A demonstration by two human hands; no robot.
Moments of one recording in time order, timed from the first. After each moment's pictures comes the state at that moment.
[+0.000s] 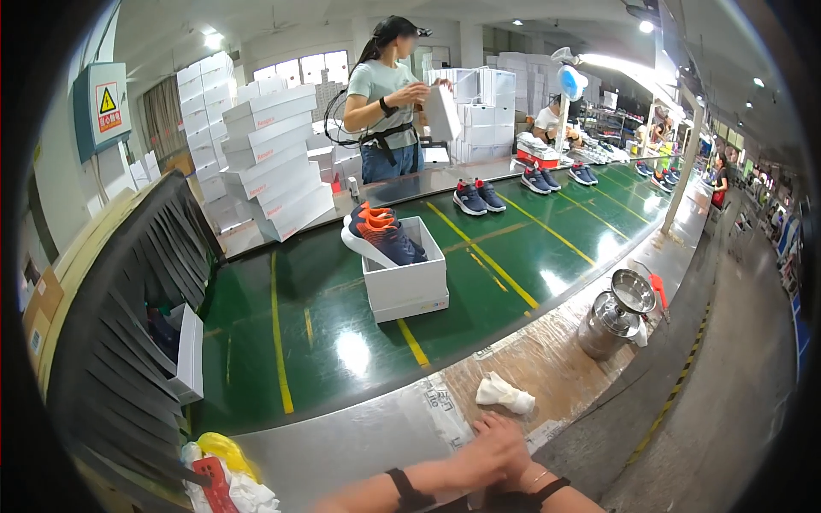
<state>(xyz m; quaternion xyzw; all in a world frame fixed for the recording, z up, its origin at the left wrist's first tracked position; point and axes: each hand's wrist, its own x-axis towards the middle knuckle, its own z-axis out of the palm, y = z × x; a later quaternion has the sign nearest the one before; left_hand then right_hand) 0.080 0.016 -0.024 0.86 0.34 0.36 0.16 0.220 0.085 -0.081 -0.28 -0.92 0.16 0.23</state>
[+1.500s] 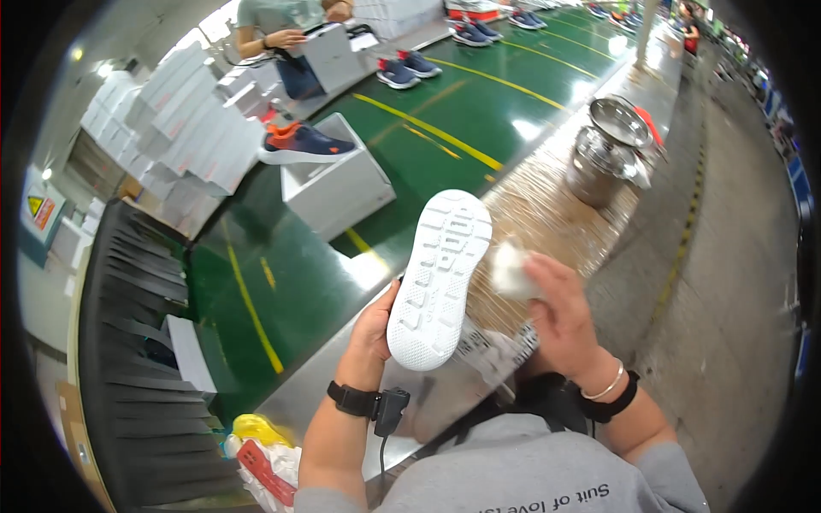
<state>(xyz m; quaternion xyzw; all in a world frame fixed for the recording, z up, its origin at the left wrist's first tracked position) -0.038 0.050 0.008 0.08 0.34 0.56 0.75 0.239 0.069 0.077 -0.32 -0.80 0.20 0.46</state>
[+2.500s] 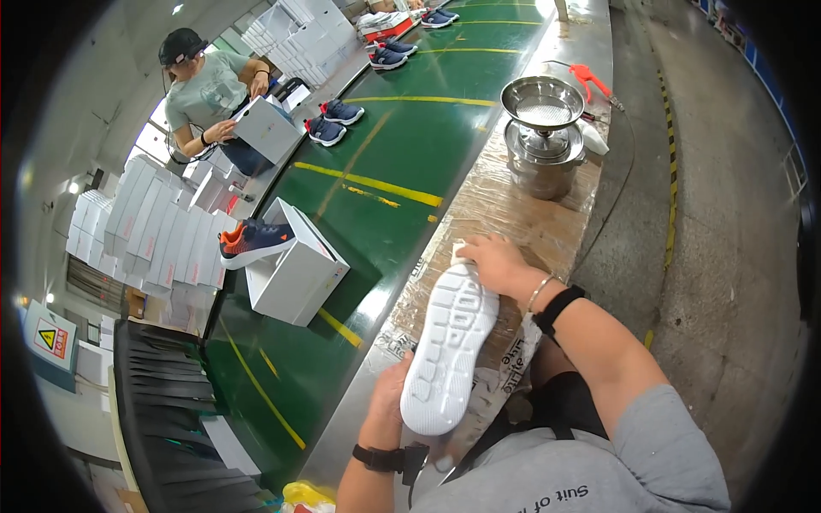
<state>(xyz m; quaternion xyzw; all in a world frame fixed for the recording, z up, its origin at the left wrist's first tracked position) 0.005 0.052 -0.016 0.16 0.54 0.43 0.70 0.234 0.212 -0.012 -0.49 -0.83 0.17 0.23</state>
